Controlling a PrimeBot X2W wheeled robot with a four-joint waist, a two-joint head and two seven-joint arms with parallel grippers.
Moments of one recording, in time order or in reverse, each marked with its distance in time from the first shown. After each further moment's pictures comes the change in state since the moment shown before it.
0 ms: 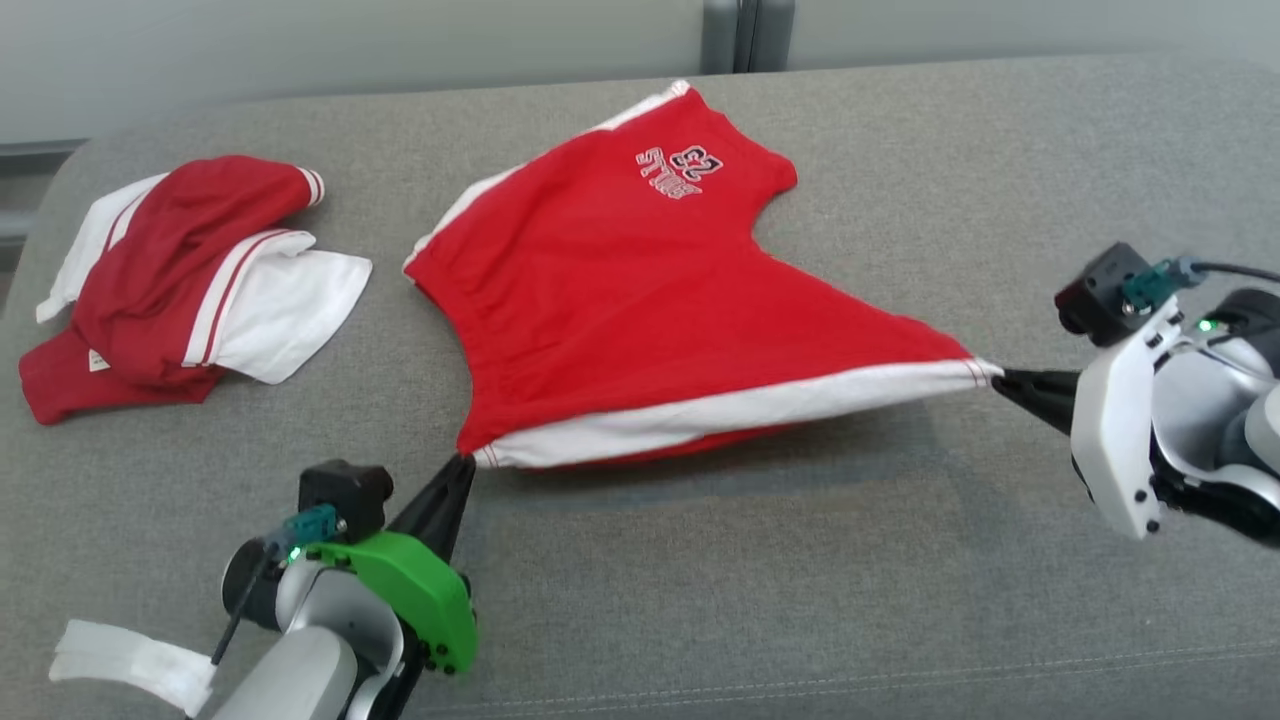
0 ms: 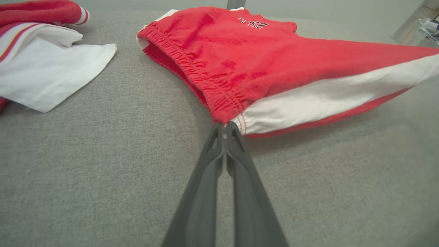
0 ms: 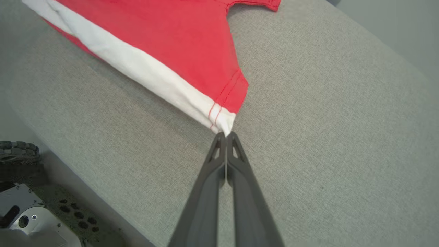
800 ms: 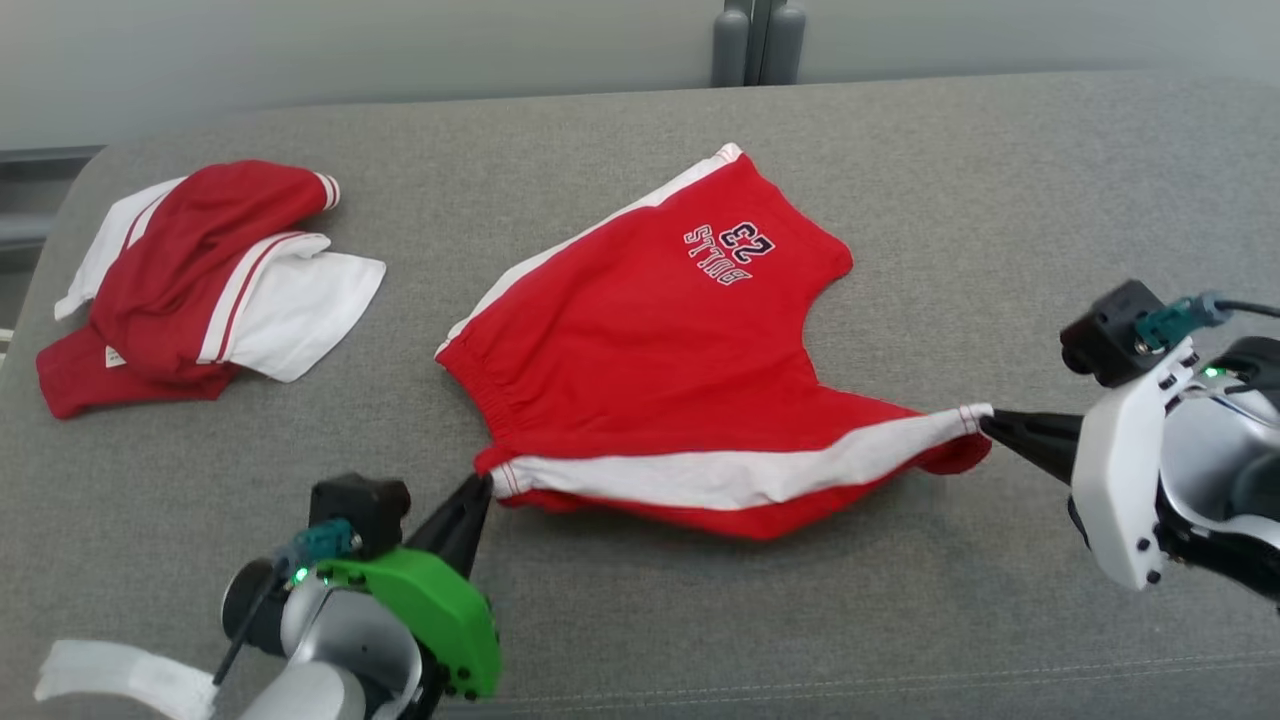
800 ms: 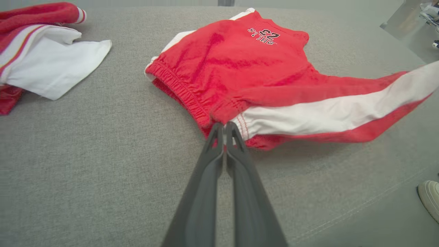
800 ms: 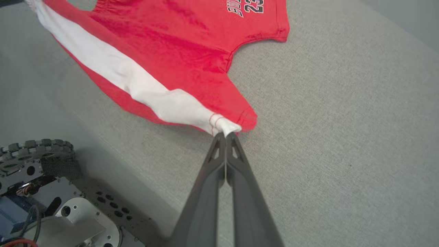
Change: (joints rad) left arm 0.154 0.091 -0.033 -0.359 0.011 0.157 0.191; right arm 0.394 0.045 -0.452 -0.297 -0.095 0.000 0.273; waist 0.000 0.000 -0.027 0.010
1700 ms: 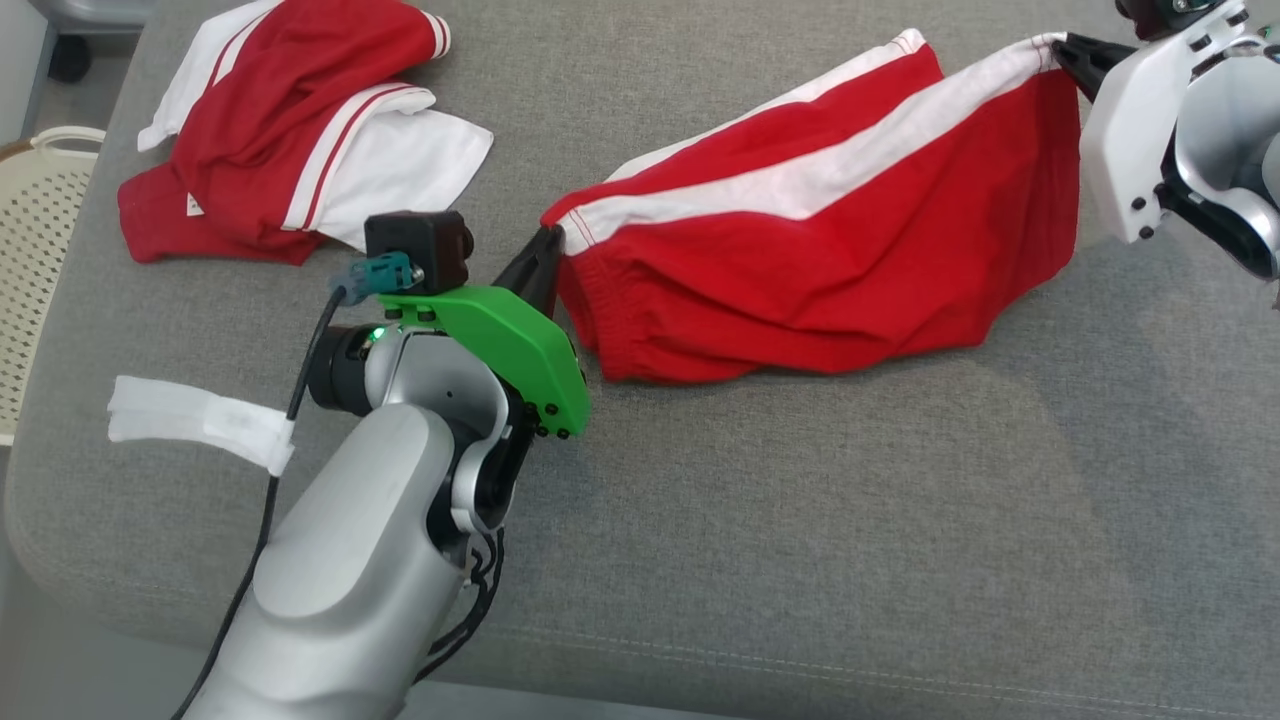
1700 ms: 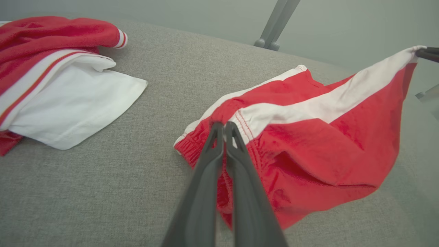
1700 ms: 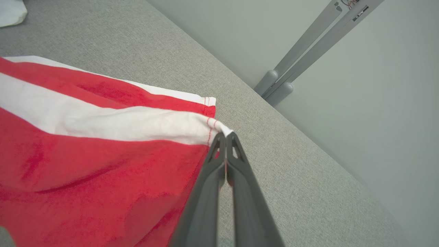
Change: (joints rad) left arm -0.460 -0.278 0.046 0.298 -0.050 0.015 0.024; right arm -0.704 0.189 0.247 0.638 -0.252 0.000 -0.288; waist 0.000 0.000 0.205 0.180
